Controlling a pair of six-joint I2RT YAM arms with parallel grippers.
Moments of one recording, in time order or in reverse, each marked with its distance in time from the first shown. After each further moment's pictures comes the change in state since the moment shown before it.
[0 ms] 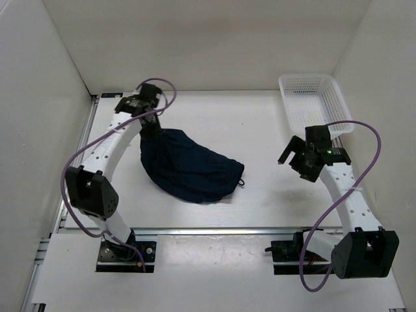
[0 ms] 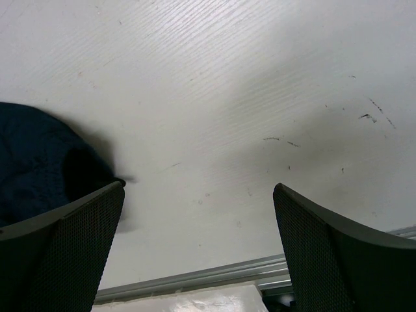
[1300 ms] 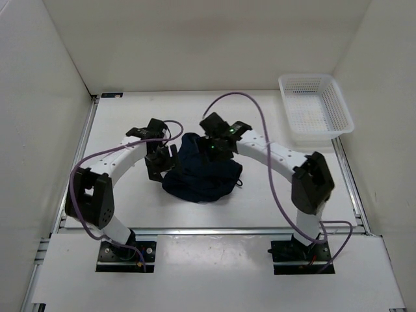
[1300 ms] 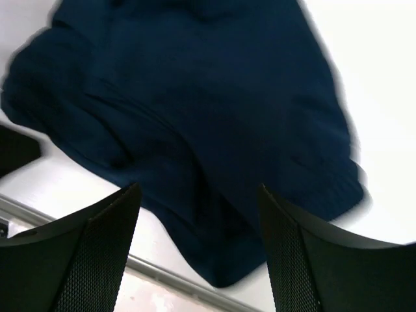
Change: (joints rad) left arm -0.064 -0.091 -0.457 0.138 0.404 -0.055; right arm 0.728 0.671 0.567 0.059 0.005 -0.196
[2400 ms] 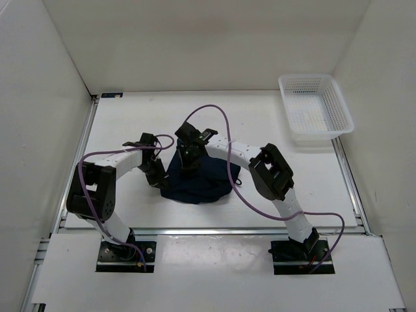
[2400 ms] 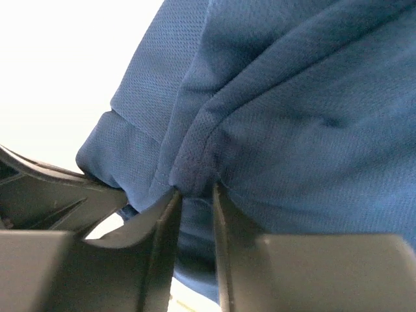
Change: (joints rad) left arm 0.117 0.070 -0.246 0.237 0.106 -0.019; right arm 0.091 0.446 0.297 0.120 -0.208 0.200
